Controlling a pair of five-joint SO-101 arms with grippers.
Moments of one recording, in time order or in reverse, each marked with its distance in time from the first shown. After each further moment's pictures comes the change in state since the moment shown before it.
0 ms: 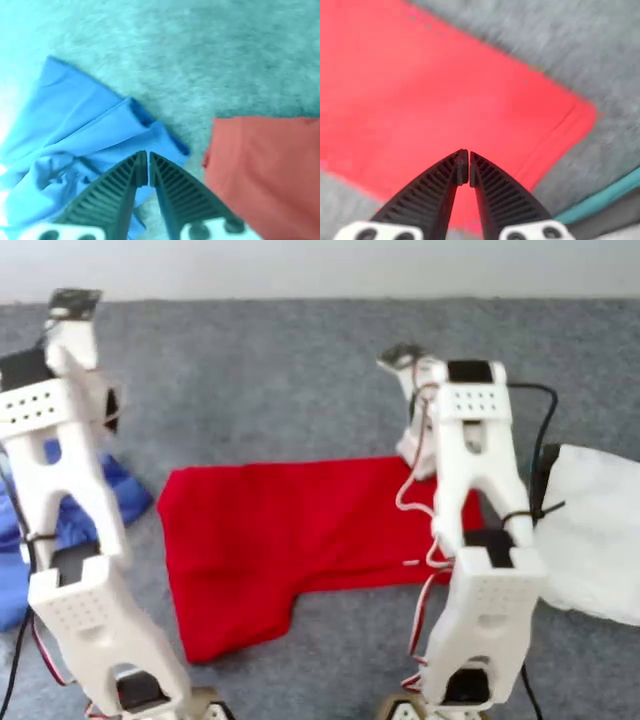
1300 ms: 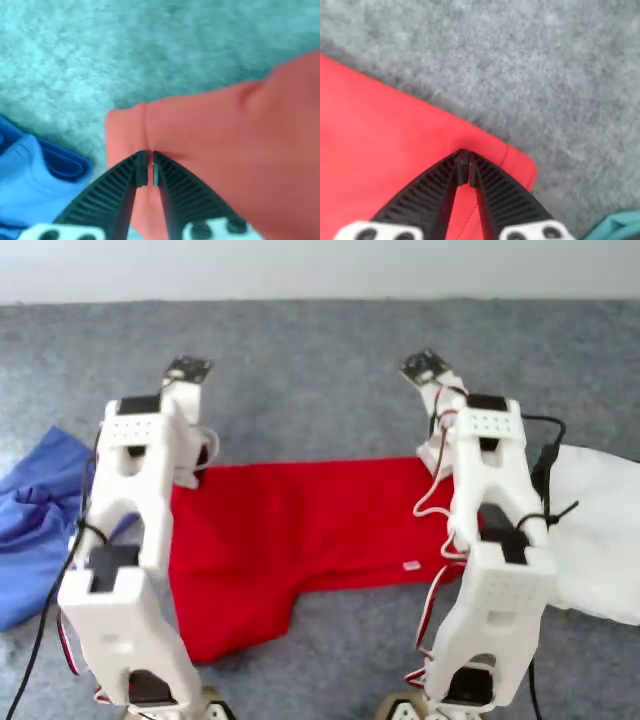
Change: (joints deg) left arm 13.9 -2.6 35.3 -21.4 2.2; right arm 5.9 2.4 16.5 -35.3 6.4
